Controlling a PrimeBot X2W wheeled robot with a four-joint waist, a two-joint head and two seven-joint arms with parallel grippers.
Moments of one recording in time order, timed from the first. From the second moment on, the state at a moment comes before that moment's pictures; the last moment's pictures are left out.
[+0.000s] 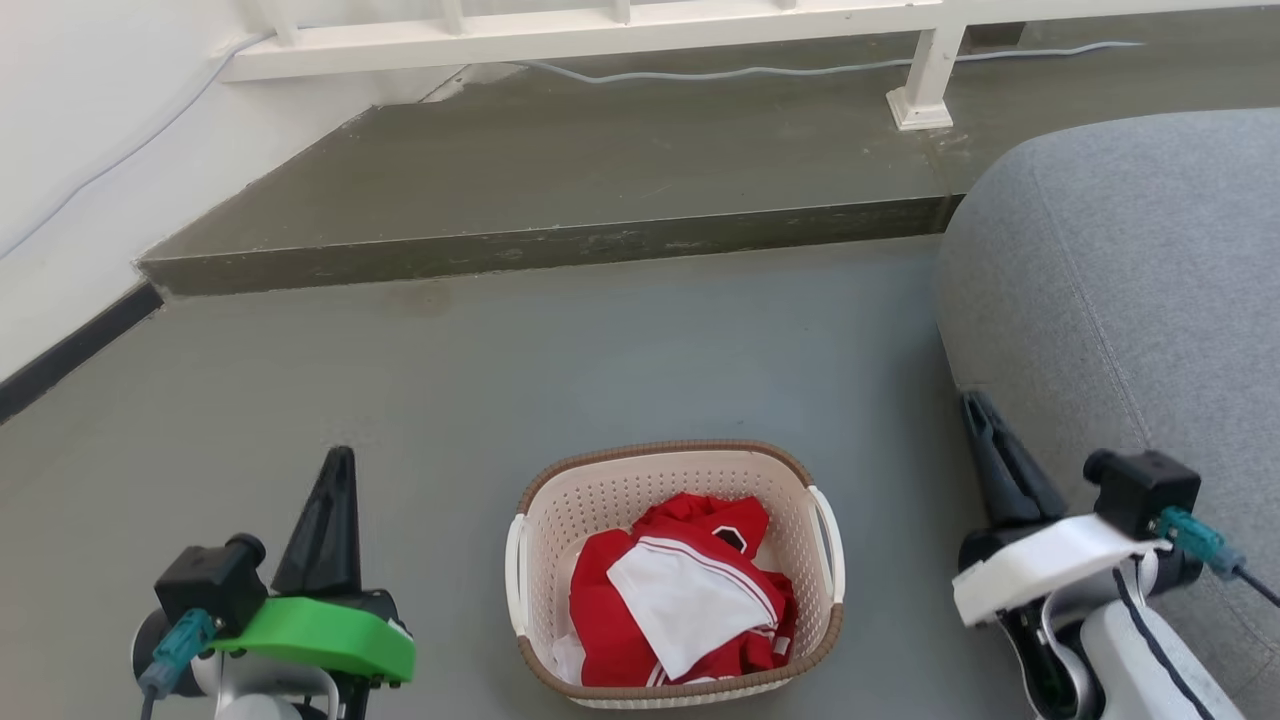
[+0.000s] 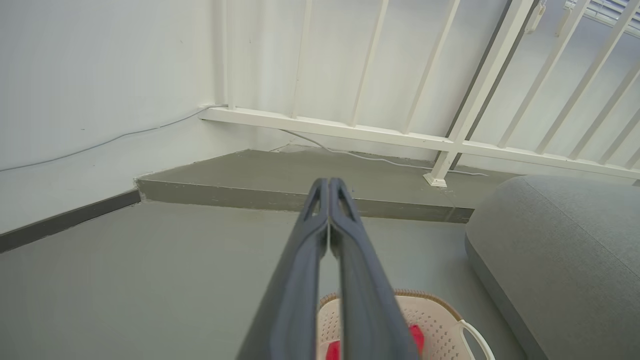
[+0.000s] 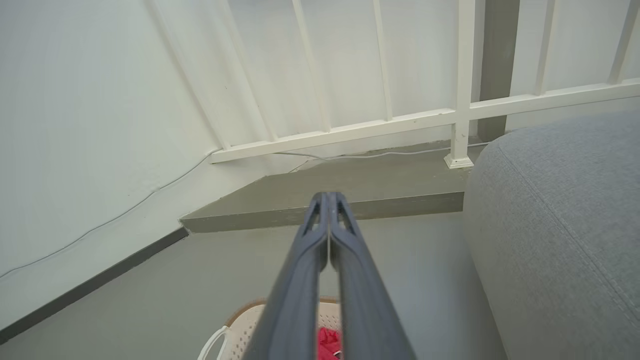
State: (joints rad) left arm -0.03 0.04 -0.13 0.16 -0.37 -0.08 -0.25; right arm -0.05 -0.15 0.25 0.21 0.39 0.04 -0.25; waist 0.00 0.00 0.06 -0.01
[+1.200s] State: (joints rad) left arm -0.02 0.04 -0.07 0.19 -0.80 -0.09 -0.13; right arm -0.05 -0.12 0.14 0.22 0.82 0.06 -0.14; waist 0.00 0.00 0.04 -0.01
